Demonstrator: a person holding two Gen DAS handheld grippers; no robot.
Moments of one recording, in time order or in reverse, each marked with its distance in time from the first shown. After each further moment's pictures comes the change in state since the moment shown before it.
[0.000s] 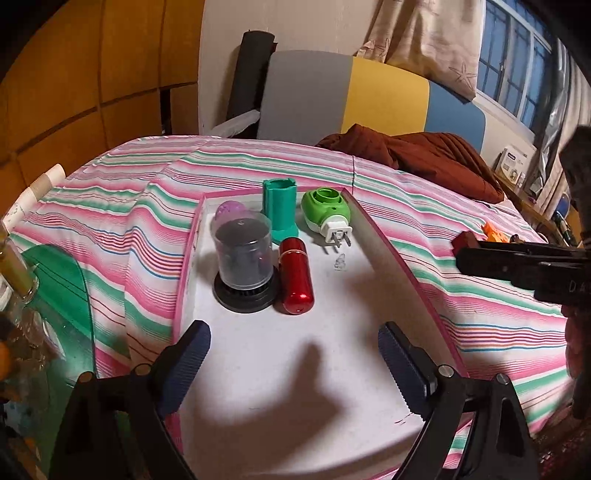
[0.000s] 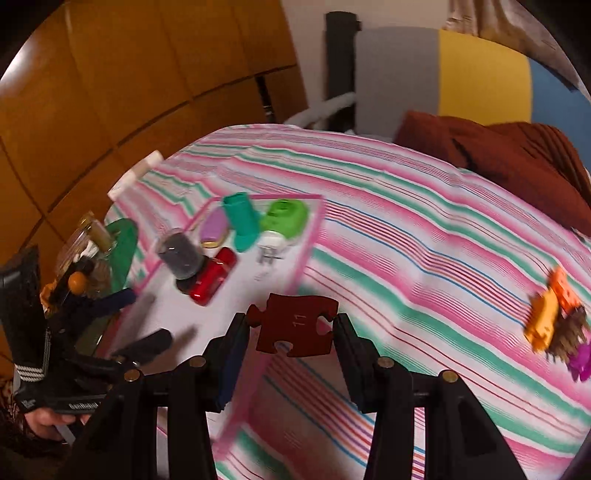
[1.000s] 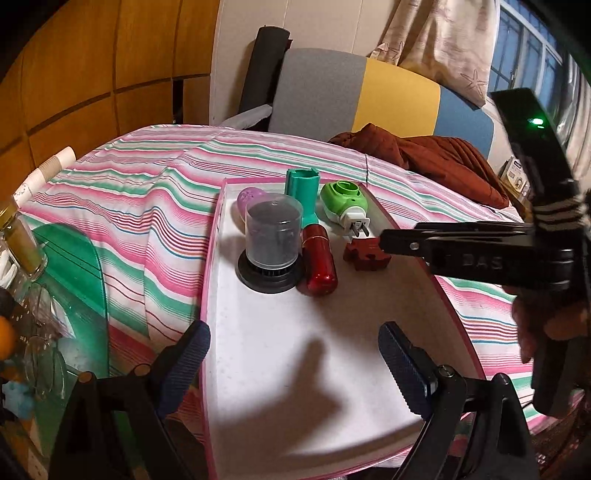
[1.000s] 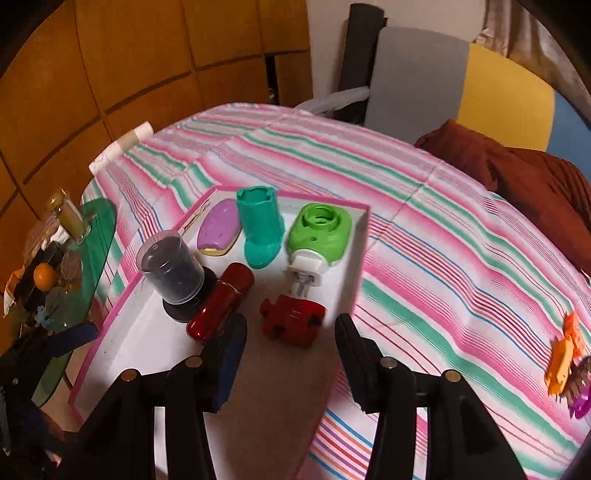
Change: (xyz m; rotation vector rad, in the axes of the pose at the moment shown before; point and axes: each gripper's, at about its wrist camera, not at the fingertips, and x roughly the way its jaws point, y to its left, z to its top) left arm -0.008 0.018 -0.012 -0.043 0.013 0.001; right arm 0.063 0.044 0.024 -0.065 0.043 -0.106
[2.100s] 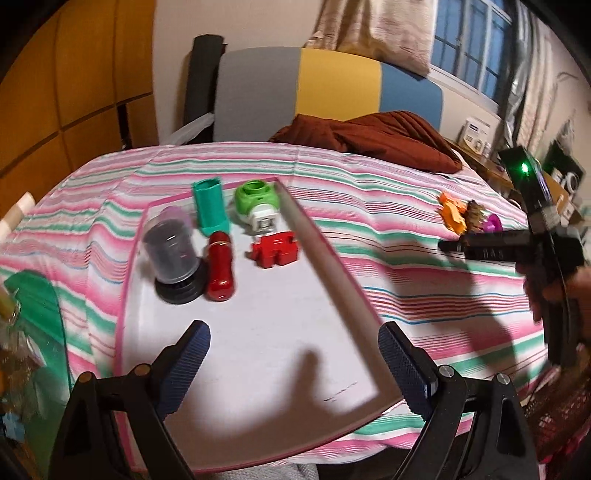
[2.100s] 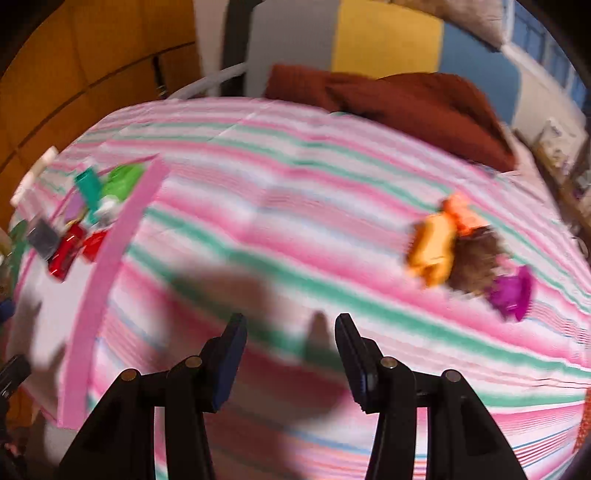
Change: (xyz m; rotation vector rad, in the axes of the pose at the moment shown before) left arm -0.008 -0.075 -0.001 0.187 0.015 -0.097; right arm -0.051 -0.153 -0.078 0.240 0.063 -0.294
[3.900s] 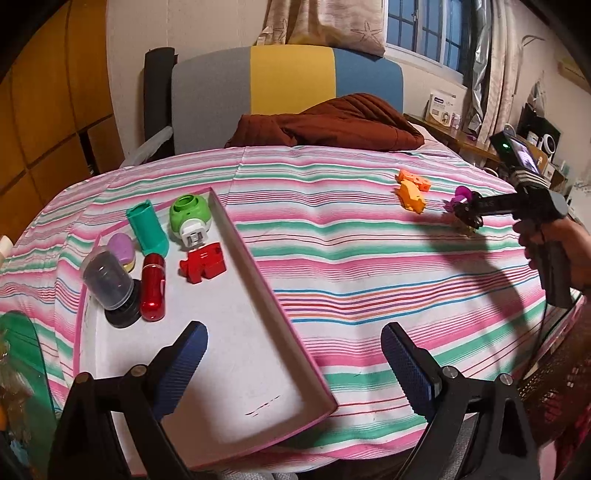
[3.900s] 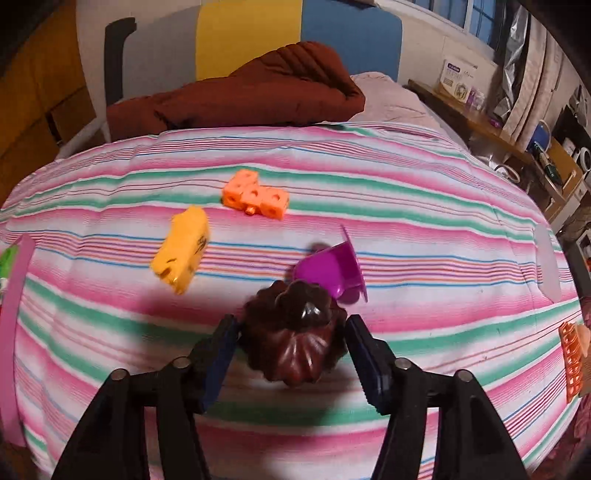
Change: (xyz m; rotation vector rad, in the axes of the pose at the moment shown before) left arm 0.008 -0.059 0.006 0.131 0.020 -0.045; right arm 0.003 -0.159 -0.018 0.265 0.019 -0.191
